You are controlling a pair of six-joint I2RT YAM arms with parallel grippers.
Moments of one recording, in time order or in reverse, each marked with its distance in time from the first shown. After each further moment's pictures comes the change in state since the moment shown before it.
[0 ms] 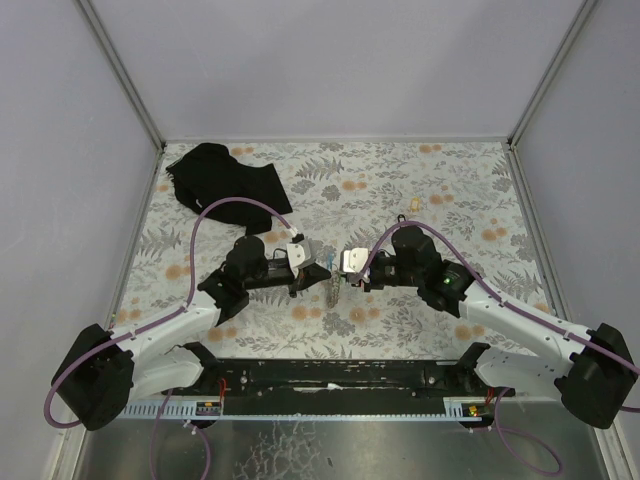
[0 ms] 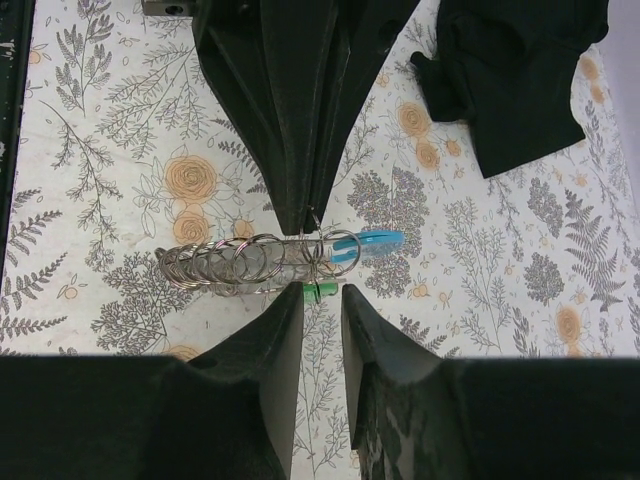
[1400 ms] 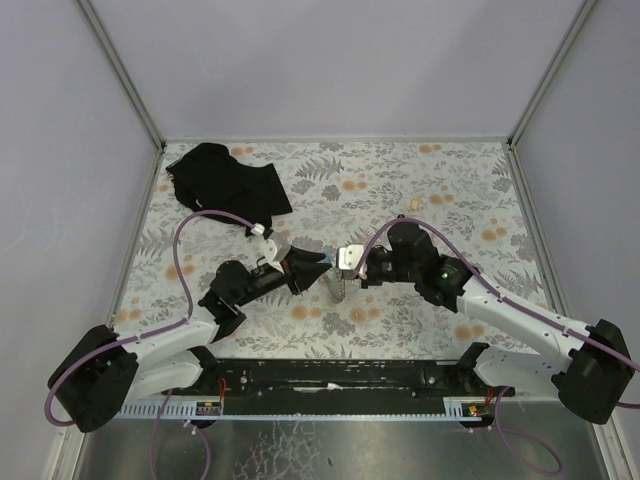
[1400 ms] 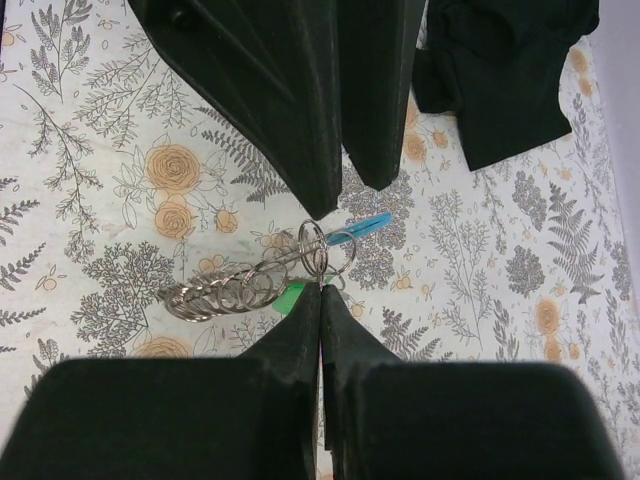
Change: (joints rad) left arm -0.048 -0.005 -0.202 0.554 -0.293 -0.384; right arm 0.006 0.029 0.052 -0.048 0.037 -0.036
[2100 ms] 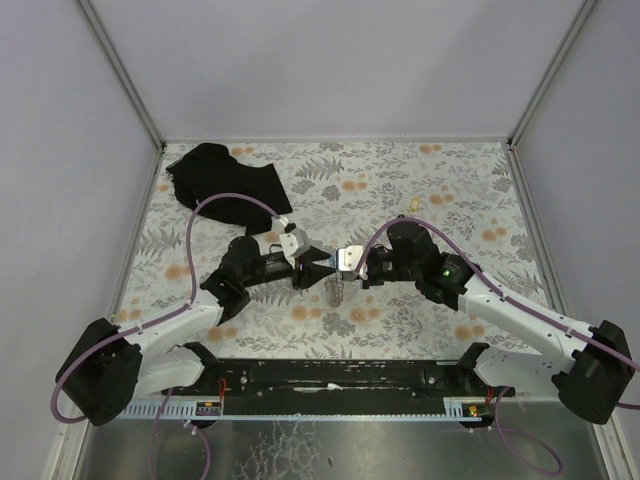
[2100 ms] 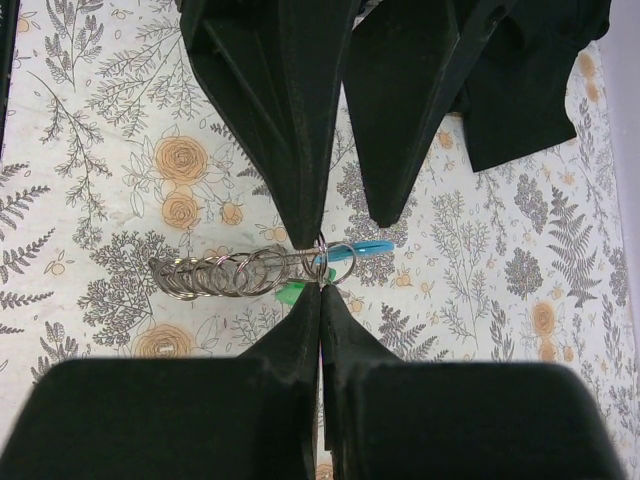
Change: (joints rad) left arm 0.066 0.037 0.171 -0.328 0.238 0.228; right arm 0.002 0.000 0.051 -0.087 -0.010 -0.043
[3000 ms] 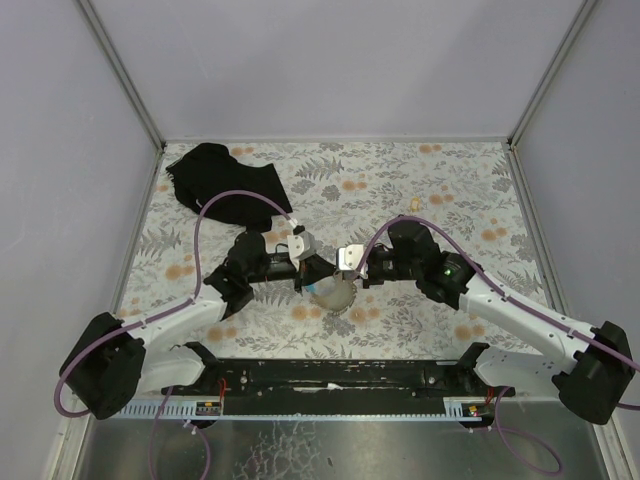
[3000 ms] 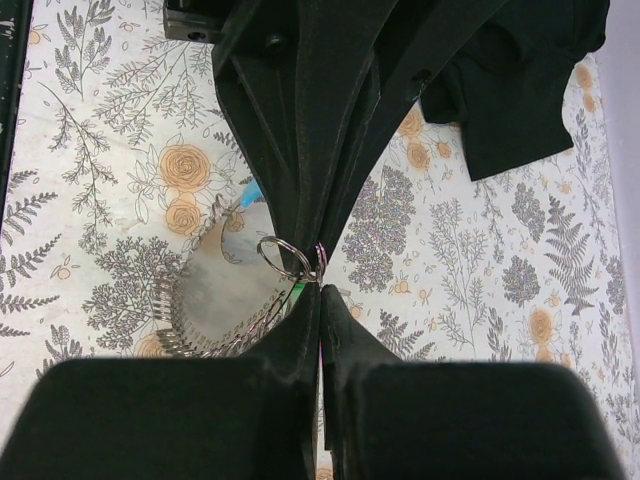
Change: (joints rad) left arm 0.000 0.048 0.052 -0.074 0.133 0.055; right arm 0.000 -0.001 0.017 -0.014 -0.017 0.000
